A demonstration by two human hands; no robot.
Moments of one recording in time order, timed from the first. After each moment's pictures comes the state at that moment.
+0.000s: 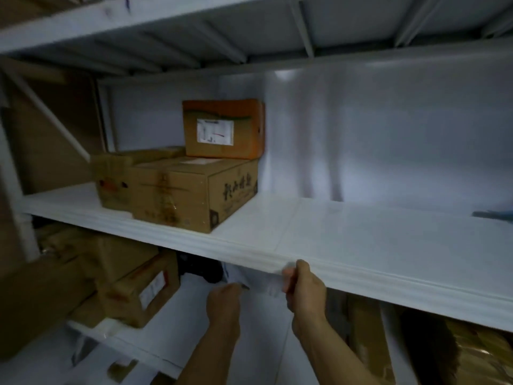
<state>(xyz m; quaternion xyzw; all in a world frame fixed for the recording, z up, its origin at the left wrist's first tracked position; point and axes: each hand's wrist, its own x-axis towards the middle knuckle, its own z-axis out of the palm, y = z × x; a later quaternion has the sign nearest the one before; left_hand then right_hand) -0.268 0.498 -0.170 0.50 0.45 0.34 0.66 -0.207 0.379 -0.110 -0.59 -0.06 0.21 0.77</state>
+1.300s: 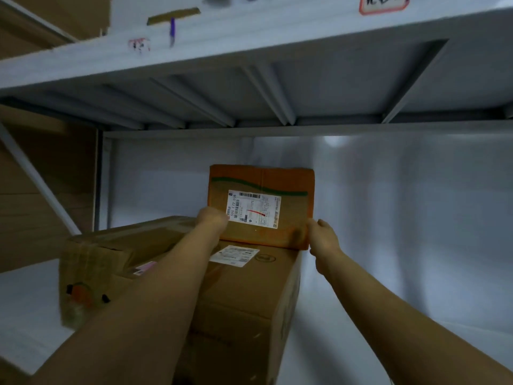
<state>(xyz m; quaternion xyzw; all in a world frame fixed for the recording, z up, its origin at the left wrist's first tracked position) -0.167 0.810 0.109 0.67 0.40 0.42 0.46 -0.048 0.670 0.084 -0.66 -0.25 0.08 0.70</state>
